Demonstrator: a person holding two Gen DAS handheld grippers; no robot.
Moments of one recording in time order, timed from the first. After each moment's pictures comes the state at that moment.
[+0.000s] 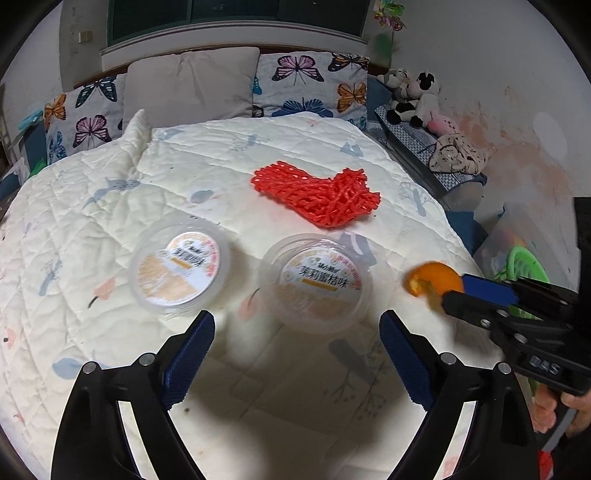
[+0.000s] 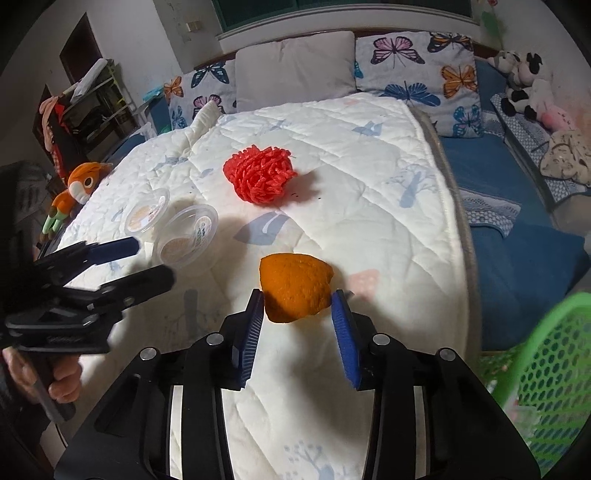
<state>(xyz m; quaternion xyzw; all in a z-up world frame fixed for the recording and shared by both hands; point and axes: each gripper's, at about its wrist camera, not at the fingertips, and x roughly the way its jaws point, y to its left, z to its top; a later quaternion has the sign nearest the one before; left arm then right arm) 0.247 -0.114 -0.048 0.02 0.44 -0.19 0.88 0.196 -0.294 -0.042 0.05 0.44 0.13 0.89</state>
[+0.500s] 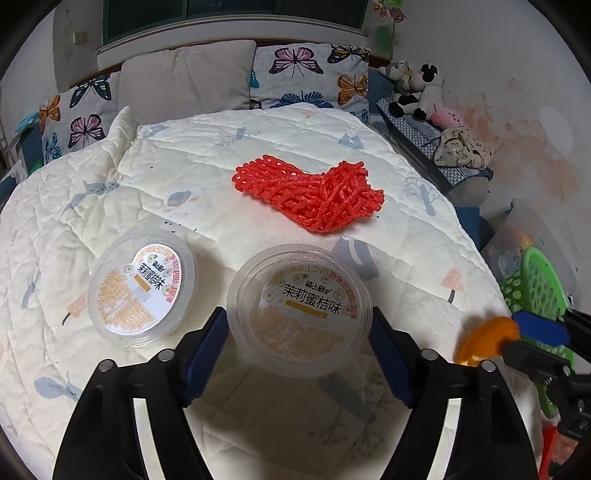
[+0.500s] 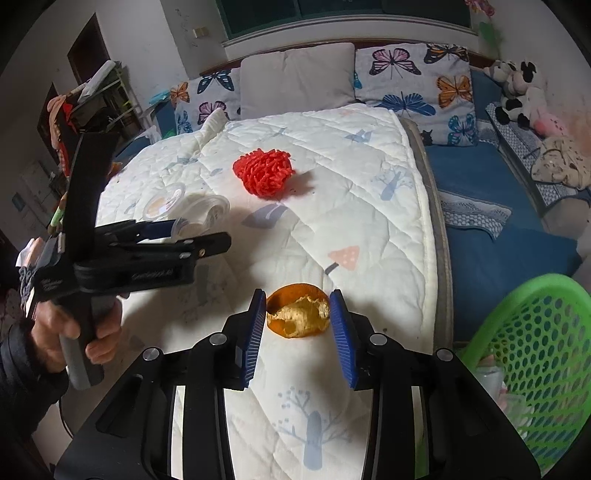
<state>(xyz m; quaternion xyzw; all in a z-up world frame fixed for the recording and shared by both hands) 0.267 -0.134 -0.062 0.03 0.45 -0.18 0.87 0.160 -0.304 -0.030 0.05 0.43 0.13 0.89</state>
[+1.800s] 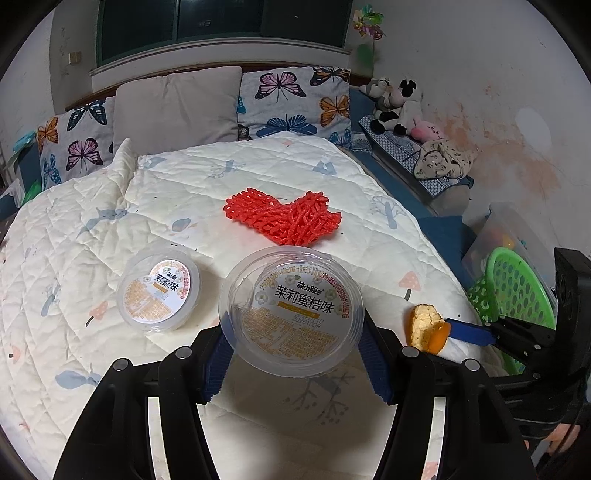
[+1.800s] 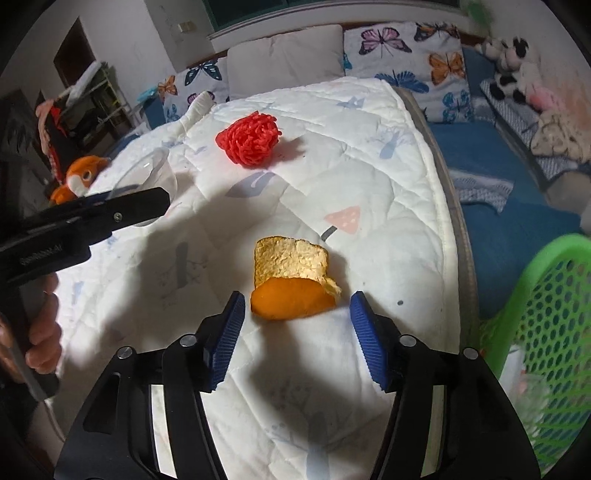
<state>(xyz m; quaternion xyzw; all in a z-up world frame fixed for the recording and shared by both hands) 0.233 -0.129 -0.026 0.03 0.41 -0.20 0.89 0.167 -0.296 -0.064 0.05 0.45 0.11 0.89</state>
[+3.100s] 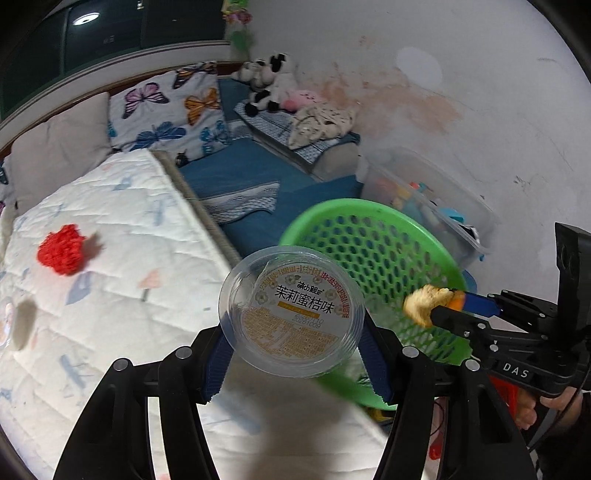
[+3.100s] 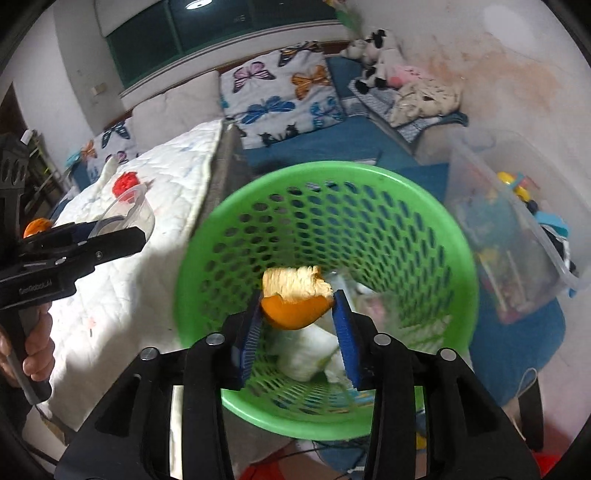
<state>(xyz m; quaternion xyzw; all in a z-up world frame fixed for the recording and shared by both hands) 0.124 -0.318 -0.013 0.10 0.41 -0.37 0.83 -0.002 -0.480 -0.034 0.13 0.40 -0.06 0.90</state>
